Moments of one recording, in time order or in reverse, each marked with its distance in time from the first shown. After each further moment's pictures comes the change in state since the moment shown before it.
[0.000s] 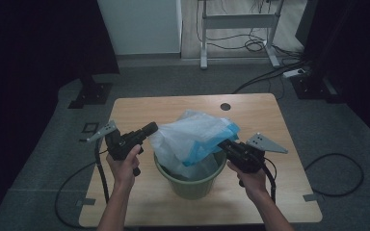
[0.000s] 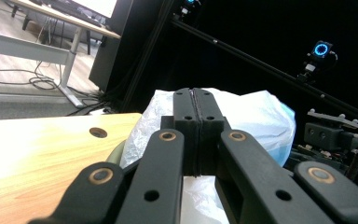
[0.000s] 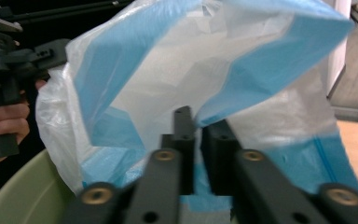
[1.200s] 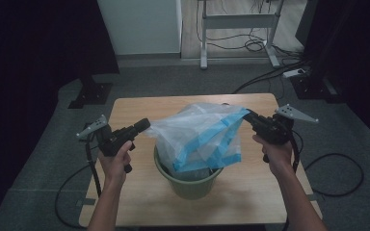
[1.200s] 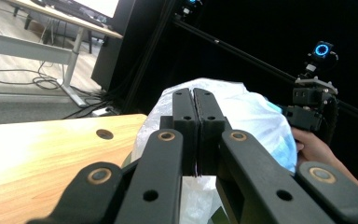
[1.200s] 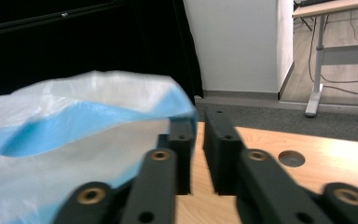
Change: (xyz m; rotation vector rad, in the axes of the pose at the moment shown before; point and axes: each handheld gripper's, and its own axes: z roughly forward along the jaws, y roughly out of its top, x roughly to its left) left arm 0.008 0.017 -0.013 0.016 0.011 0.004; right arm -0.068 0.062 -0.016 0.010 -0.150 0.034
